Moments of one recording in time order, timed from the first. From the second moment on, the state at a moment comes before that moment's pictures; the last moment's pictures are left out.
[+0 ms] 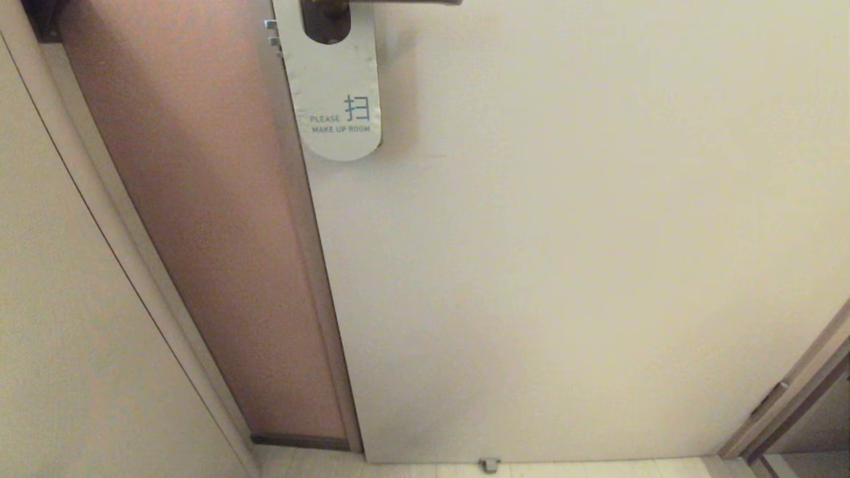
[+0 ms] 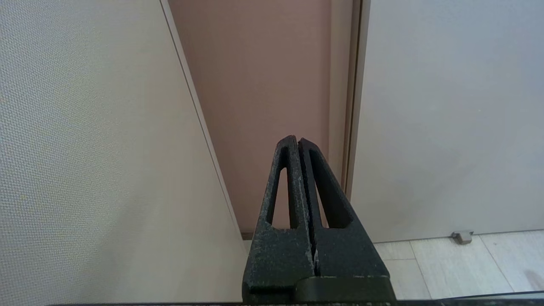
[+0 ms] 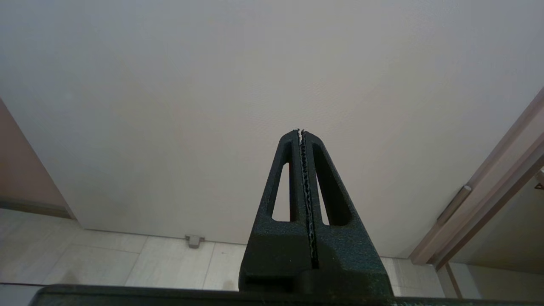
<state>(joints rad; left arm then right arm) 0.00 0.00 0.00 0.00 -0.01 0.08 0.00 0.00 0.00 0.00 0.01 -0.06</state>
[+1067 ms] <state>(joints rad) -0.01 0.00 0.00 0.00 -0.01 0.07 0.00 0.00 0.00 0.00 0.01 -0.06</state>
